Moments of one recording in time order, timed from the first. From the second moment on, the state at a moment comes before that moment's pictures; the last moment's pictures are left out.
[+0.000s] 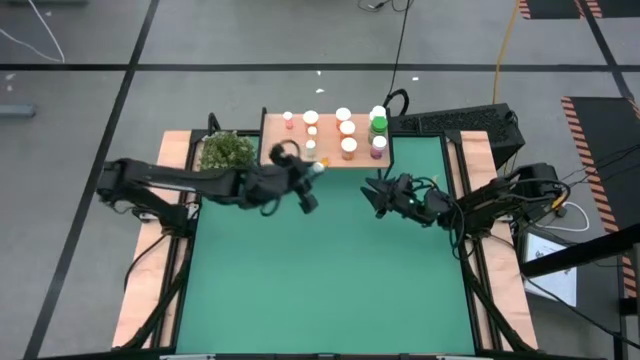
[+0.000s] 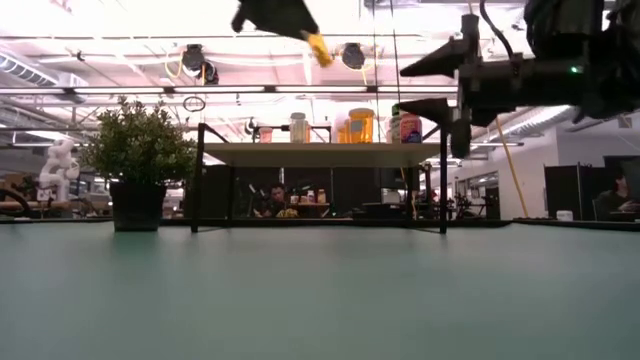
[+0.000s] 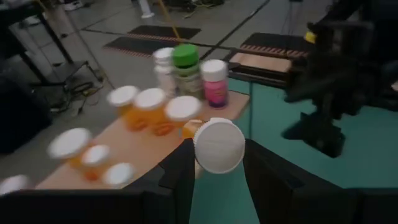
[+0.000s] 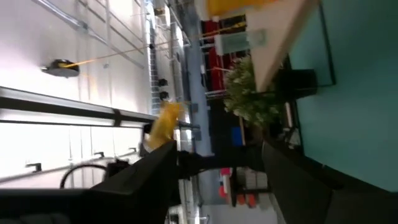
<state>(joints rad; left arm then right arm) -0.05 1.48 1.24 -0.17 -0.60 -0.09 0.02 1.42 0.22 1.37 0.46 1.69</state>
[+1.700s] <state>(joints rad) 0.58 1.72 1.68 -1.07 -0.04 -0.26 0.01 1.42 0.19 1.19 0.39 1.81</state>
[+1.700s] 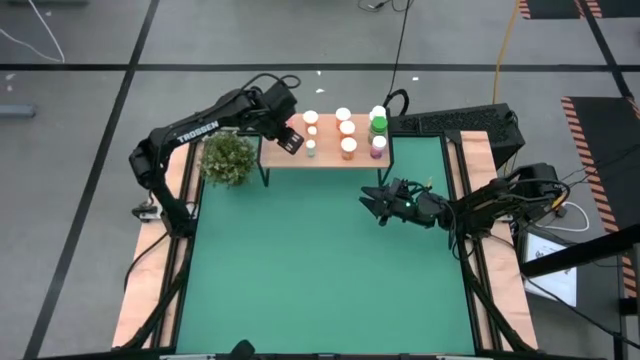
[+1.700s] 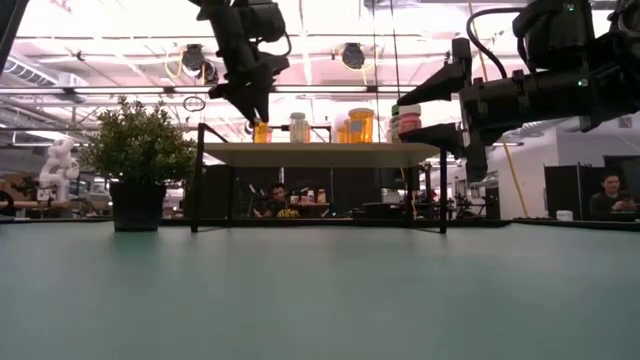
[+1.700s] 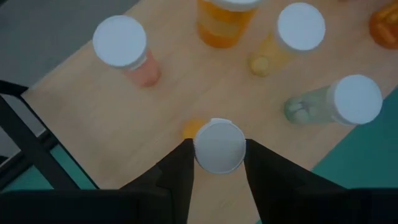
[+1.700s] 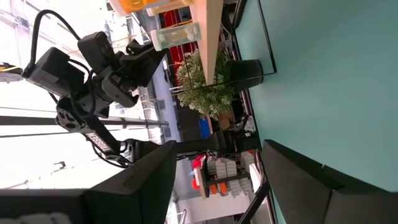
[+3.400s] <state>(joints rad) 0.39 0.90 1.27 -0.68 -0.27 -0.18 -0.01 1.11 0.72 0.52 -0.03 -0.03</state>
